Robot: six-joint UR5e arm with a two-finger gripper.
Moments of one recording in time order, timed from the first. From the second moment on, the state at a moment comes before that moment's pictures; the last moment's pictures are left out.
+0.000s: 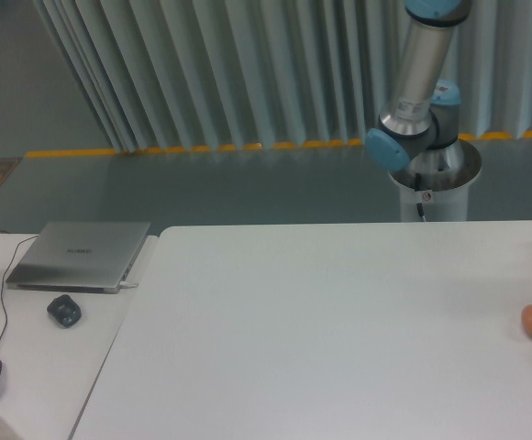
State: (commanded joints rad) arm 3.14 -1.94 -1.52 -1.27 1.49 2.60
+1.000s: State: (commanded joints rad) arm 3.13 -1.91 -1.48 -1.33 1.42 2.48
